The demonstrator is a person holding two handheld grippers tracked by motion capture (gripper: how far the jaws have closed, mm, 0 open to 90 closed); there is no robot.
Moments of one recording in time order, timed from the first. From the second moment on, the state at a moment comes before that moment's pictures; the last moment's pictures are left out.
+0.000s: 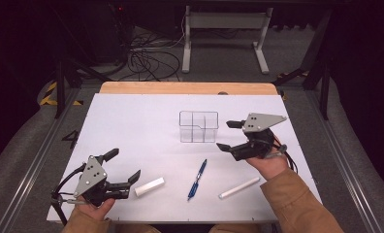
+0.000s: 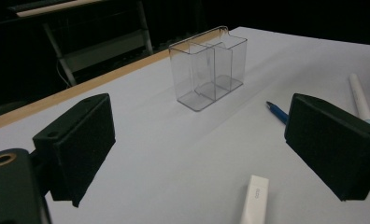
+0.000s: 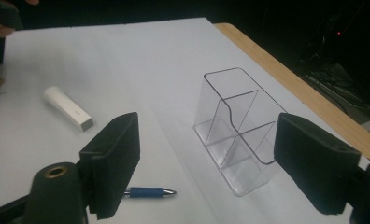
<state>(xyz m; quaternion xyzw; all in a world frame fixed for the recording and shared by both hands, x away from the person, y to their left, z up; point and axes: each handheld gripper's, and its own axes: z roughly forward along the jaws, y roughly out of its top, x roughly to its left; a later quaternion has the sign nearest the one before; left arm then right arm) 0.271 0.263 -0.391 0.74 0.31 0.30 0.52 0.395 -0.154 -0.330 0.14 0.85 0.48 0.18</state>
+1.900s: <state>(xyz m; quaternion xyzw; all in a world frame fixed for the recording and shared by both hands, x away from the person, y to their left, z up) 0.273 0.263 -0.396 0.74 0.32 0.30 0.52 0.492 -0.056 -0.375 0.10 0.94 0.29 0.14</state>
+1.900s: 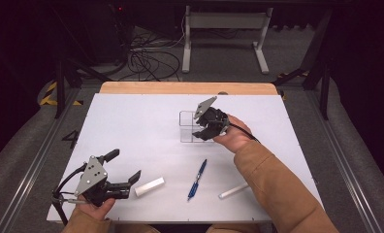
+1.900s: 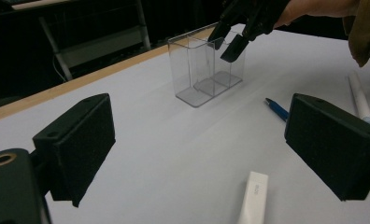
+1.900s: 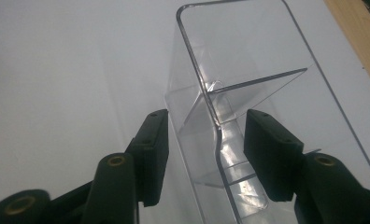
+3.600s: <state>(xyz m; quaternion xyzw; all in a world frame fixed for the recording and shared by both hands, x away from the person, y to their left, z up) 0.277 0.261 -0.402 0.75 0.32 0.27 0.52 0.457 -0.009 -0.369 -0.01 0.97 0.25 0.06</state>
